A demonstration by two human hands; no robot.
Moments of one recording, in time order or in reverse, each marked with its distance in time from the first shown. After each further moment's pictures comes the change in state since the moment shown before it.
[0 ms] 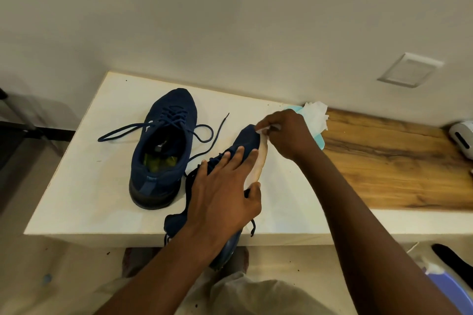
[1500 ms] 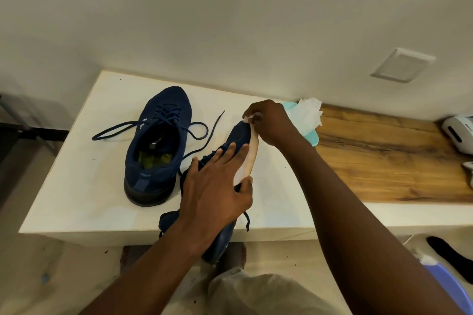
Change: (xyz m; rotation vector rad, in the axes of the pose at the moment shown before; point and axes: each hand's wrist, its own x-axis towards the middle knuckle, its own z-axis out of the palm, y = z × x) left_hand -0.001 -0.004 -0.002 -0.038 0.015 -0.019; right_hand 0.022 -0.012 0.009 -0.066 -0.054 0.019
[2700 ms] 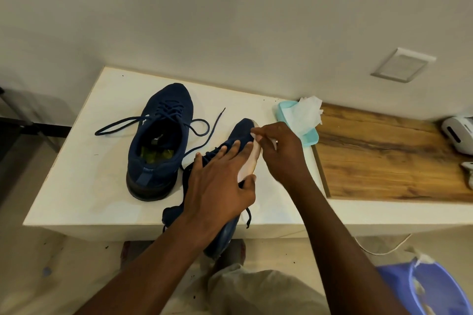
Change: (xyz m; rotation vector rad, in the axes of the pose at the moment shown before) left_hand 0.001 0.005 0.000 0.003 -0.030 0.005; right_hand -0.082 0.012 0.019 0.269 0.277 -0.042
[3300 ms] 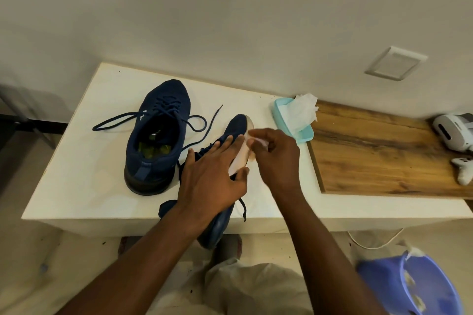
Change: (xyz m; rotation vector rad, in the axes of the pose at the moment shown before) left_hand -0.002 -0.004 -0.005 -0.060 0.011 -0.029; right_hand -0.028 -0.016 0.007 0.158 0.114 0.133
